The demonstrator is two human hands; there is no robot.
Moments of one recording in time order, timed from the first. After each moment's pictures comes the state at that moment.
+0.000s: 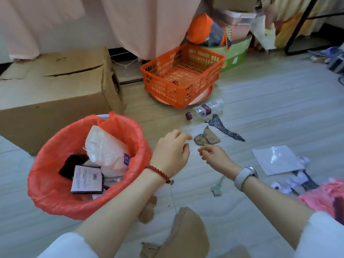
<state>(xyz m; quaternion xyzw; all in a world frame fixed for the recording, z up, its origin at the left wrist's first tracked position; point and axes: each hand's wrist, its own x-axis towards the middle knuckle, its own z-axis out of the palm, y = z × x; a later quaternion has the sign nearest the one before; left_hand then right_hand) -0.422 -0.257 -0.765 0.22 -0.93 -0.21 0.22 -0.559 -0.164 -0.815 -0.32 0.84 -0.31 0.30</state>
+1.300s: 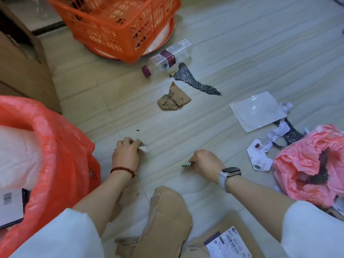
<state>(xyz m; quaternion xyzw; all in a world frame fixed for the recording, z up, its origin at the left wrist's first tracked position) -0.450 -0.294 -0.963 0.38 -0.91 -0.16 -0.05 -0.585 -0.095 -0.946 -0.44 0.84 -0.04 0.30</state>
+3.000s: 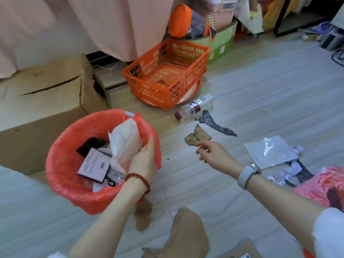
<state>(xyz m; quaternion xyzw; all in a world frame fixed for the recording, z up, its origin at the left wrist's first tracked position) -0.430 -0.284 -0.786 0.36 -0.91 -0.18 0.05 -0.593 -0.145 -0.804 -0.32 0.81 -0.38 0.32</state>
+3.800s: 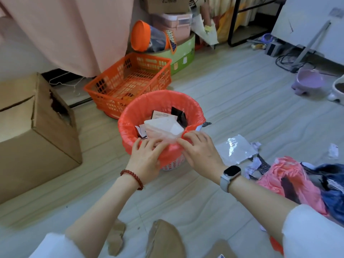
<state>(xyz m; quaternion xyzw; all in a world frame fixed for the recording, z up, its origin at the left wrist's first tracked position) -0.508 -0.251 -0.782 0.08 -0.99 -0.04 0.09 -0.633 -0.096 -0.806 -0.52 0.81 -0.21 -0.20</state>
